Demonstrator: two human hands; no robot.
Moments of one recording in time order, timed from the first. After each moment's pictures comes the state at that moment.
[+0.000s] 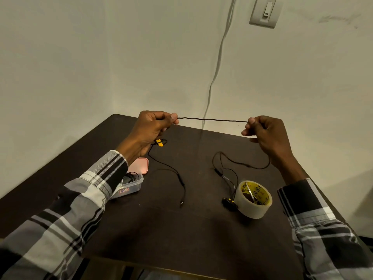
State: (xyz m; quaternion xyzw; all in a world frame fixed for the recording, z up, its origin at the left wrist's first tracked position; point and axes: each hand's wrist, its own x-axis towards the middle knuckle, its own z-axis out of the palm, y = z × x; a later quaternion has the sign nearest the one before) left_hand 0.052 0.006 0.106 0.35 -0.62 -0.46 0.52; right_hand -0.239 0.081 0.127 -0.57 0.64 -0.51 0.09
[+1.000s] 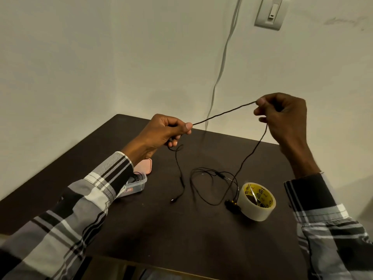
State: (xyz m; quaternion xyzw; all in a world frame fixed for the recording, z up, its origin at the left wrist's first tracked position) left_hand 0.049 0.019 0.111 0.32 -0.68 -0.49 0.44; right_hand -0.217 0.091 0.173 -0.58 0.58 -0.57 -0.02
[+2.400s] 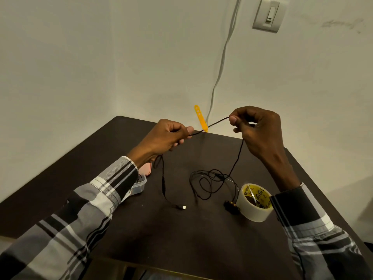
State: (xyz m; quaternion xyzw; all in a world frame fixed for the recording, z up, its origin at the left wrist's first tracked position) left_hand 0.041 0.022 0.105 0.34 -0.71 -0.45 0.42; right_hand -0.182 0.096 0.149 -0.68 0.52 -0.52 -0.04
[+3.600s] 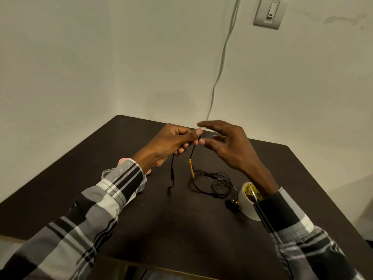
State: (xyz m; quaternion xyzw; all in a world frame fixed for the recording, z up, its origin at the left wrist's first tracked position) left_hand 0.027 0.032 0.101 0.33 -0.68 -0.52 0.40; right_hand -0.155 0.086 0.118 -0.75 0.50 -0.42 0.11
